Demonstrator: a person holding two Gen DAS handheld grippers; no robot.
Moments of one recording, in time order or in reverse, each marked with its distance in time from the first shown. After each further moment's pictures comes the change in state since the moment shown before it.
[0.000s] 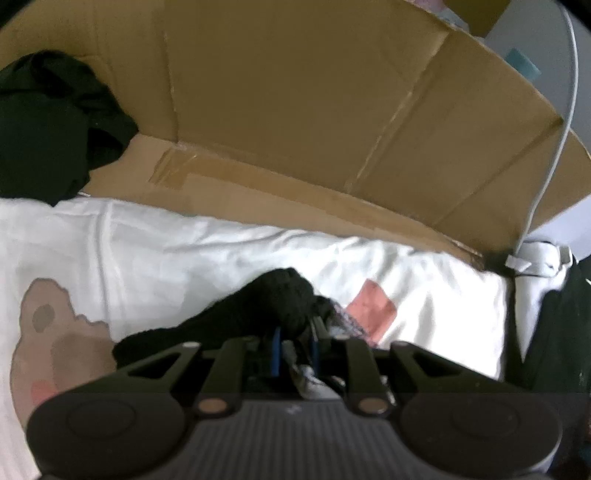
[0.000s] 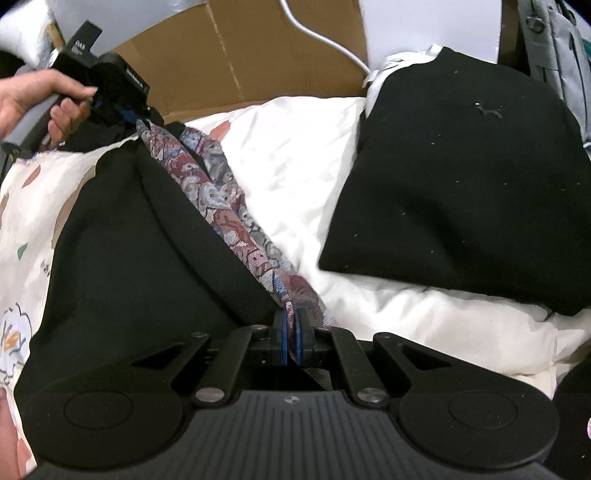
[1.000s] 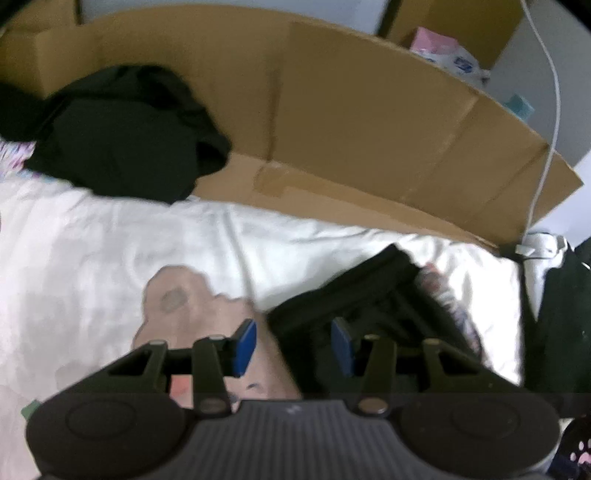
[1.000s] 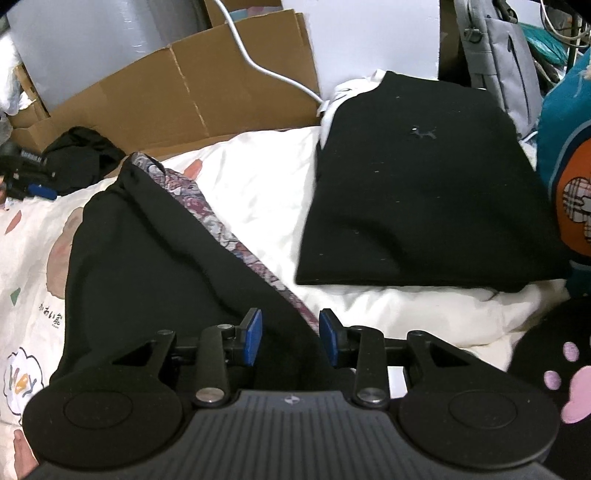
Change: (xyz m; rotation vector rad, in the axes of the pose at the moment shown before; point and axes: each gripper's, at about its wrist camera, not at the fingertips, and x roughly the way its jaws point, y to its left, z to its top) left arm -0.072 0.112 -0.031 -0.036 -0.057 -0.001; right arm -0.044 0.014 0.003 0.106 -0.055 -0.093
